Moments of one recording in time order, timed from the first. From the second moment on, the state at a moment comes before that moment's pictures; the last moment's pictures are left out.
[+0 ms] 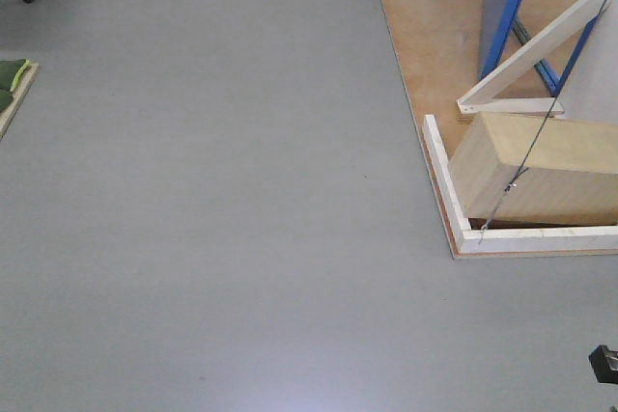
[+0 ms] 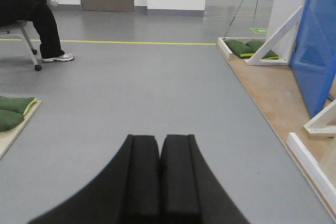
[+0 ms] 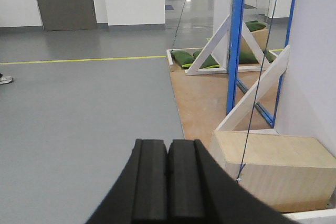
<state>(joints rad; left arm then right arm) 0.03 -0.01 0.03 0.00 0.21 -0.02 -0.05 -0.01 0.03 0.03 0.18 -0.06</state>
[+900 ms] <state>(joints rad) 0.03 -0.01 0.03 0.00 0.21 -0.02 -0.05 -0.01 0.03 0.03 0.18 -0.06</state>
